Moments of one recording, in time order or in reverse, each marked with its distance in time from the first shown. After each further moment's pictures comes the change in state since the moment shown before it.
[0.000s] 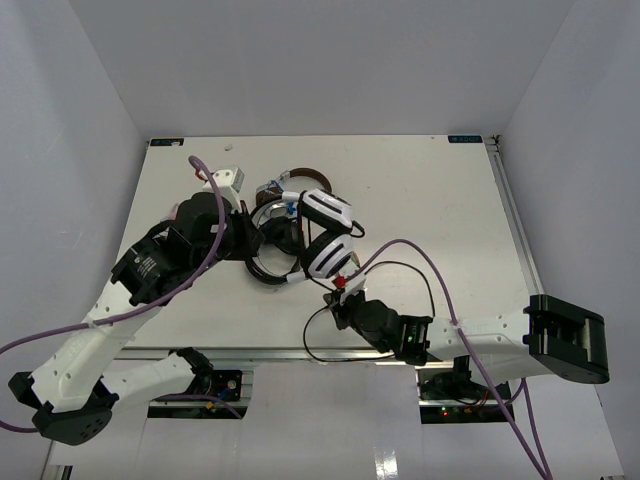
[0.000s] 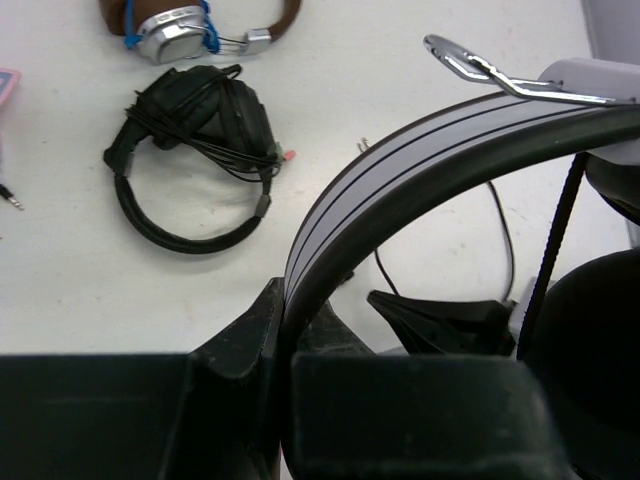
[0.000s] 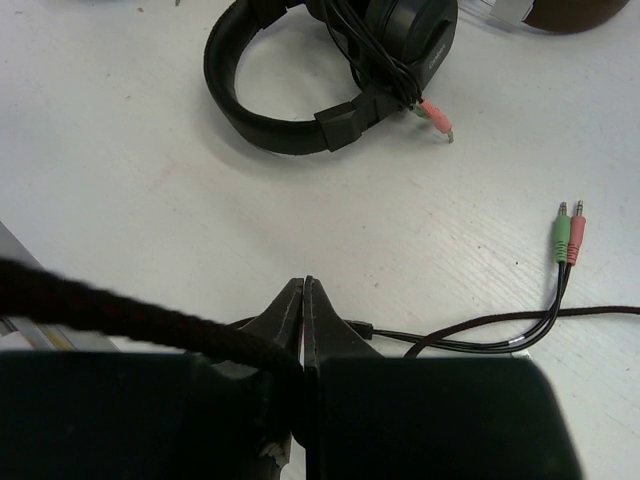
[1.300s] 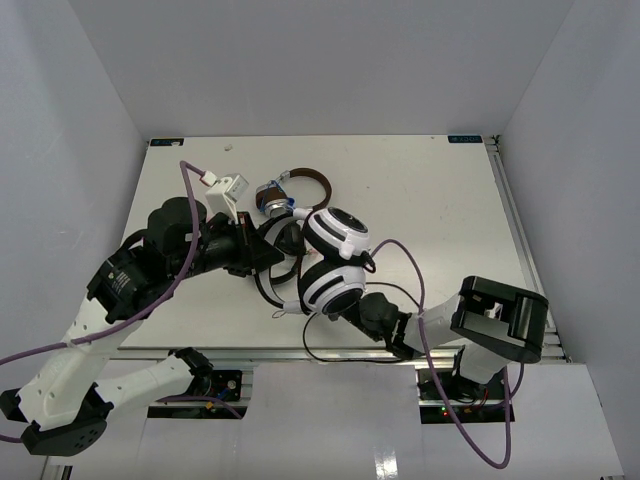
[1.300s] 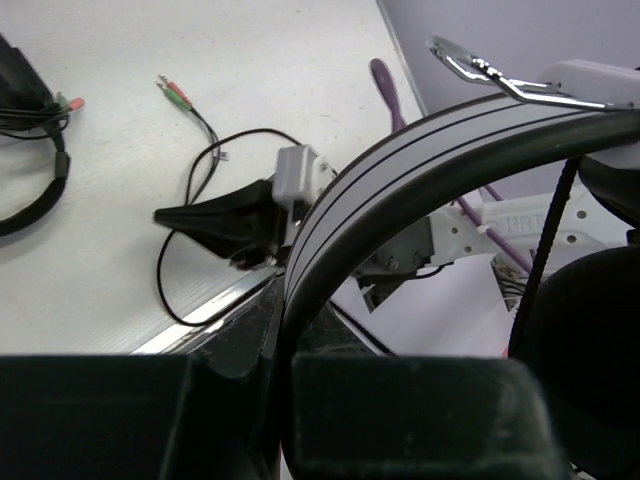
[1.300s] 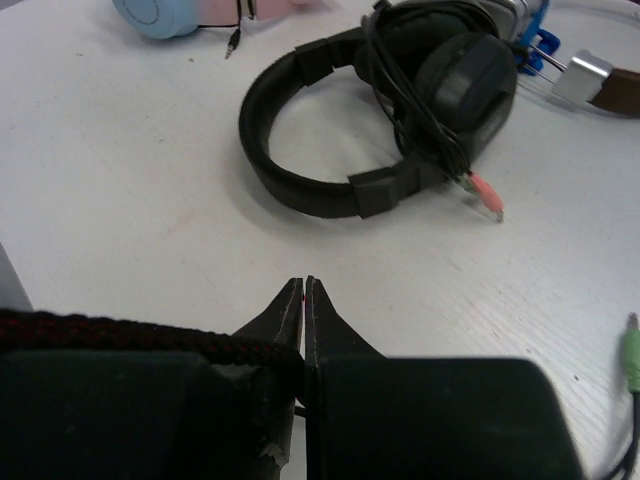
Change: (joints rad) left arm 0.007 -0.083 0.034 0.023 0.447 -0.060; right arm -0.153 0.342 -0.084 0.629 -0.244 -0.130
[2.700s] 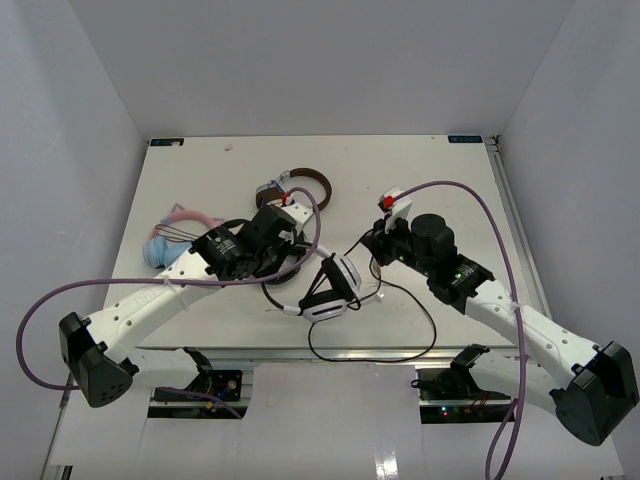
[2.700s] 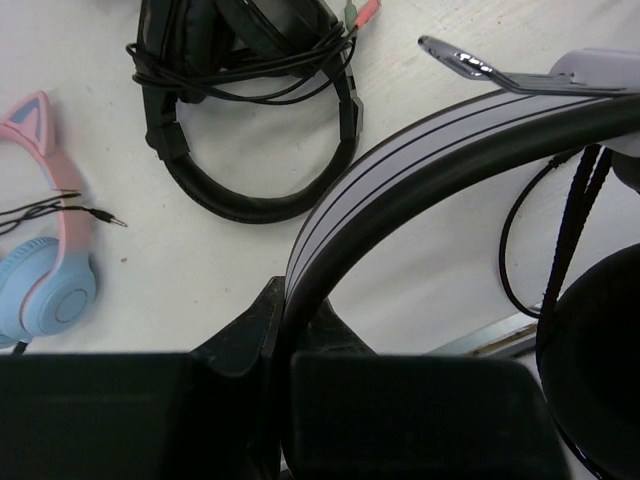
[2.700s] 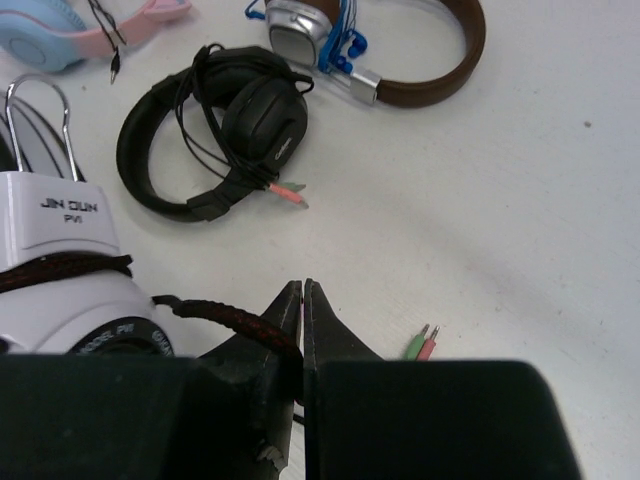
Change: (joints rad) left arm -0.106 0.320 -0.182 -0.015 -0.496 0.513; right arm -0.515 -0.574 0.396 -1.184 -0.426 -0.025
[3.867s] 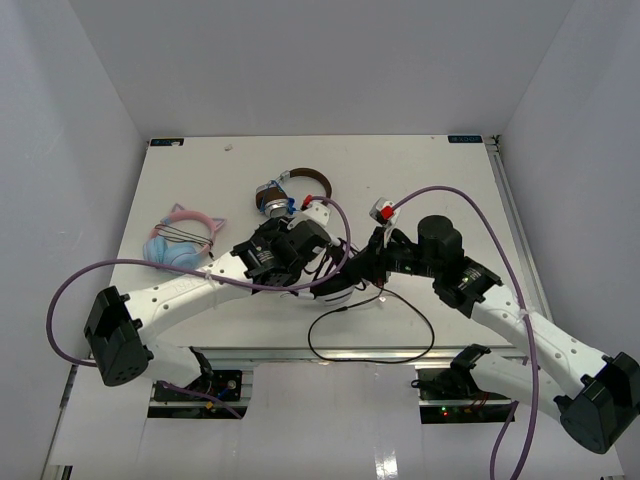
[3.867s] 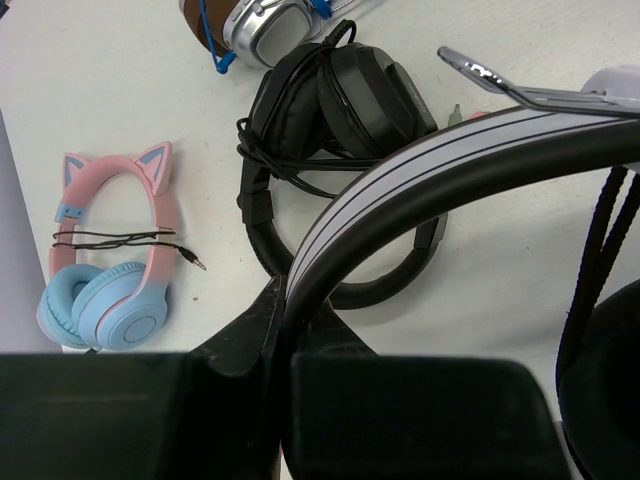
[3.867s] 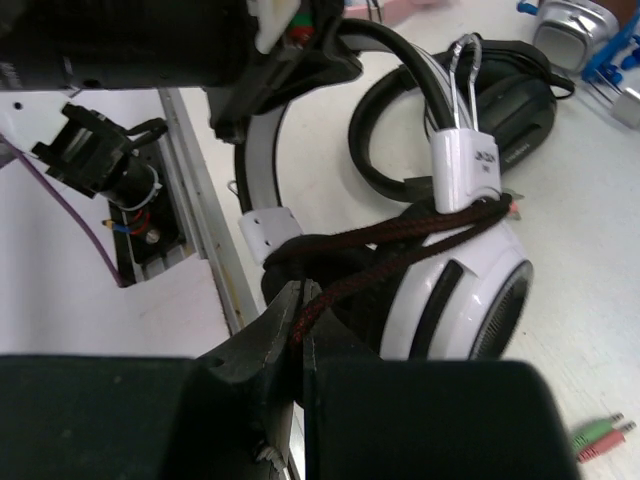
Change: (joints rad) left arm -0.124 0.144 -0.065 0.238 -0.441 -0.037; right arm 0.011 -0.055 0.004 -0.009 -0.485 0.107
